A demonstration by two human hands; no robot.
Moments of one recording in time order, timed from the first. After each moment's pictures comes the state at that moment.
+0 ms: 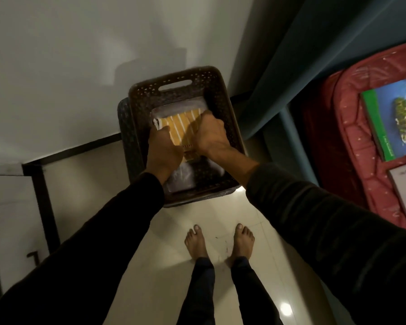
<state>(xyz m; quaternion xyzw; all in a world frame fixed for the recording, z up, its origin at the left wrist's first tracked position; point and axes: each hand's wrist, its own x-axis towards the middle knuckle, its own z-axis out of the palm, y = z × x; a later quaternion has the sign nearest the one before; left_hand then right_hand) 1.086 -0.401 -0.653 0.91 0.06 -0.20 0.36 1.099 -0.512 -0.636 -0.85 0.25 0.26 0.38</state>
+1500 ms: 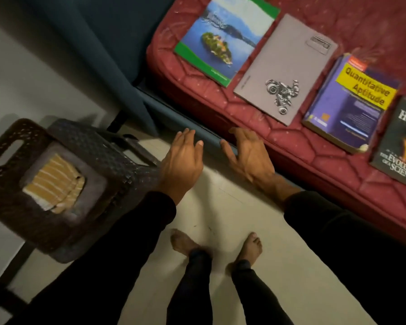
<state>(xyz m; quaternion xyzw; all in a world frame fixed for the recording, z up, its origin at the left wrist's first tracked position) 0.920 -0.635 -0.631 0.86 -0.37 -0.24 0.25 0.801 -0.756 -0.644 -0.88 0.39 0.02 0.26</state>
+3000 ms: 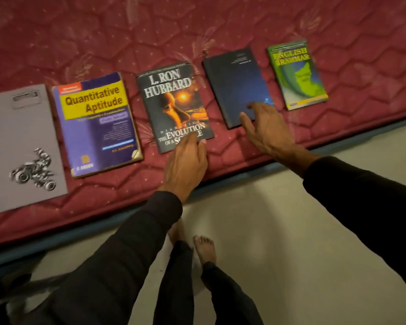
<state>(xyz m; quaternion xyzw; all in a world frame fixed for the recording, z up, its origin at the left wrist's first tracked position) 0.507 -0.913 -0.628 0.61 -0.69 -0.36 0.14 0.295 -0.945 -0.630 -0.66 0.73 -0.09 0.15</state>
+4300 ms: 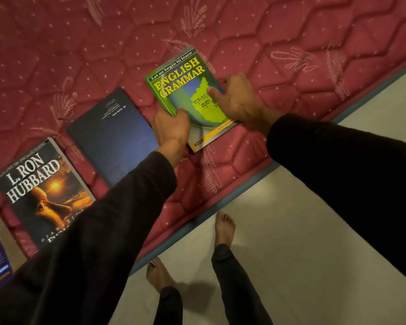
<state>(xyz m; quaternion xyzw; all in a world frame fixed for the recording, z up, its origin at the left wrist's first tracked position) 0.178 -1.087 -0.705 0.73 -0.50 -0.43 0.19 0.019 -1.076 -0.735 -0.52 0.80 -0.16 0.25</state>
